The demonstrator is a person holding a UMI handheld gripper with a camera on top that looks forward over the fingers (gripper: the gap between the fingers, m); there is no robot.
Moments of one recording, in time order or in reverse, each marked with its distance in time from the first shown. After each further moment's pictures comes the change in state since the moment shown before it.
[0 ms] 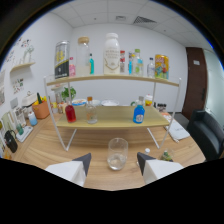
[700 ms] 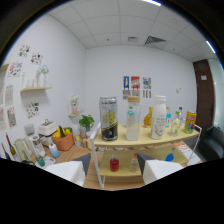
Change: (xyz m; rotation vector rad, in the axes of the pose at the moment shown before) arm -0.153 -0.181 -0.043 0.244 -0.122 -0.004
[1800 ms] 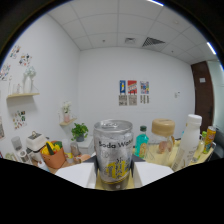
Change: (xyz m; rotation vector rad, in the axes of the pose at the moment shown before) arm -0.010 -0.067 0.156 0.051 0.064 0.013
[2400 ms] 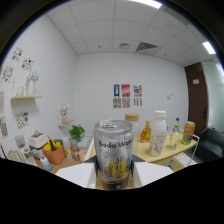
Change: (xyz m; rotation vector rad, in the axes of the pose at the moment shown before) arm 0.024 0.012 -0.110 0.036 0.052 0.010
